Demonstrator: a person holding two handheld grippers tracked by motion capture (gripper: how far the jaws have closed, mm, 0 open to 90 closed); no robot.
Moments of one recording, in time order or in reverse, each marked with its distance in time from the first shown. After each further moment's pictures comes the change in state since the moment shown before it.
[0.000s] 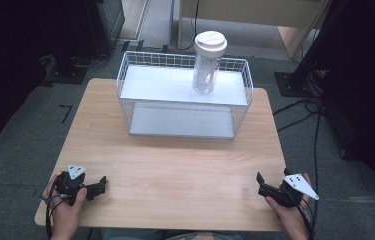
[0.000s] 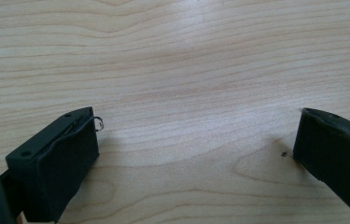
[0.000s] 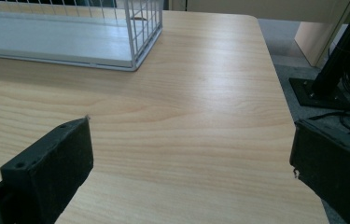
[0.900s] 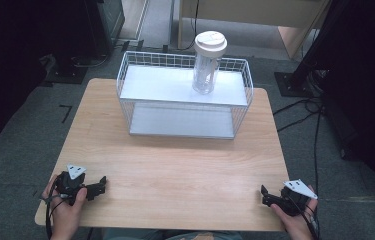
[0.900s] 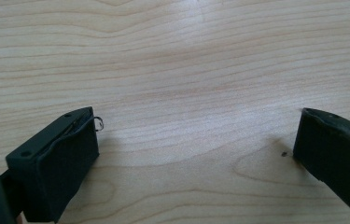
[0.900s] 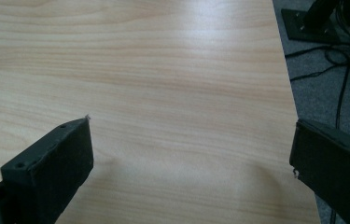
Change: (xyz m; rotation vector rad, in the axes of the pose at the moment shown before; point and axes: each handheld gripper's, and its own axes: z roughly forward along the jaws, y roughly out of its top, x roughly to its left) left arm 0.000 0.000 0.000 0.000 0.000 0.000; right arm -0.015 -0.023 -0.005 0.282 -0.072 -0.004
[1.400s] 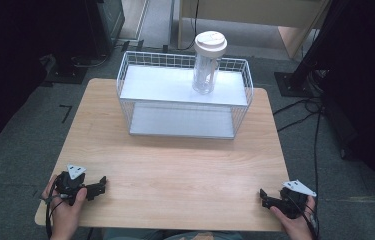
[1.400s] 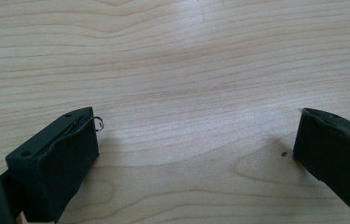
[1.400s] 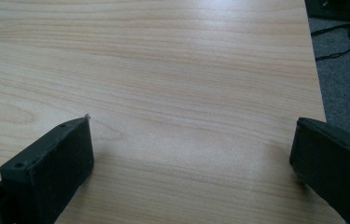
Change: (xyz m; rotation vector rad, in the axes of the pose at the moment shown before) left arm 0.000 0.000 0.000 0.000 0.000 0.000; right arm -0.001 -0.002 0.002 0.087 0.049 0.000
